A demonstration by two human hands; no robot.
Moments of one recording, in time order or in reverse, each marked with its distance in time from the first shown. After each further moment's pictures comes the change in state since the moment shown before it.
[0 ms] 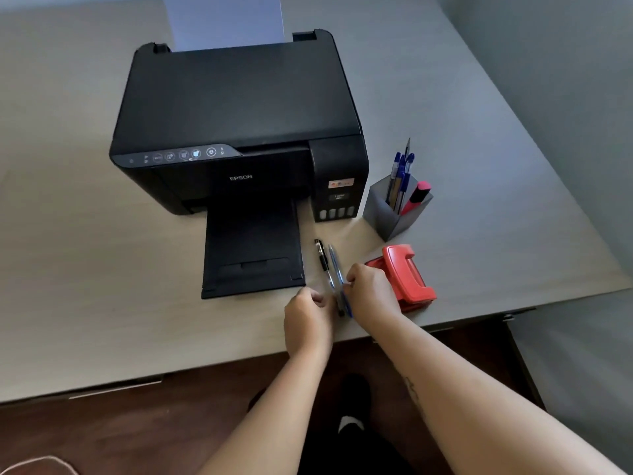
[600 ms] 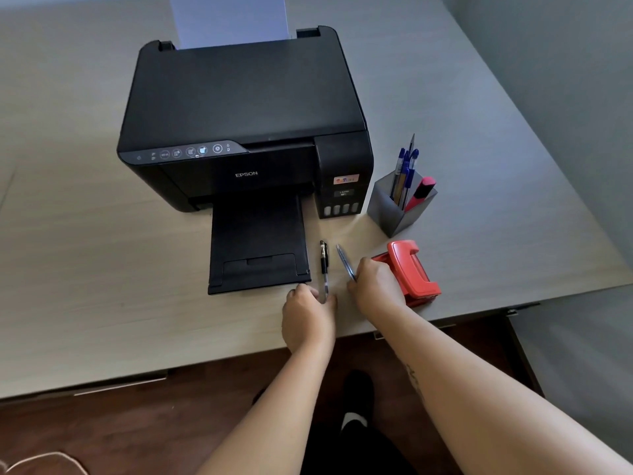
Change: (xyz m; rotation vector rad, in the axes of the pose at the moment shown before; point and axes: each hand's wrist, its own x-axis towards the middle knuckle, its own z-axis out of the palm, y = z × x) left_hand 0.003 -0.004 -0.003 0.186 0.066 0.000; right_hand 0.007 -0.003 0.002 -0.116 -0.015 0.067
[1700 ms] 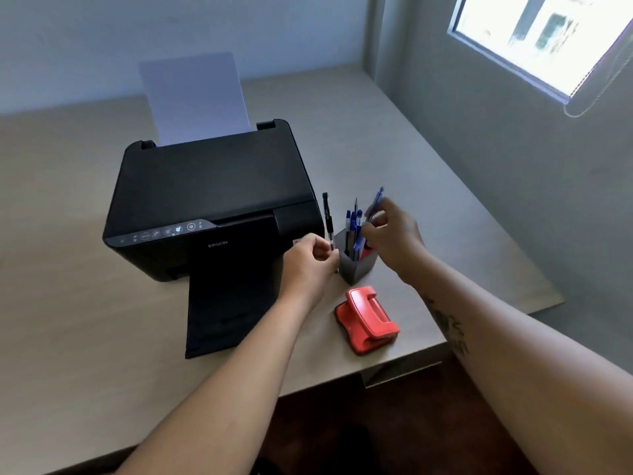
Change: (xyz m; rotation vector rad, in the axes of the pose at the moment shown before) left_hand 0.006 0.149 -0.058 -0.347 -0.152 0.559; right_hand 0.012 0.004 -0.178 0.698 0.292 -0.155
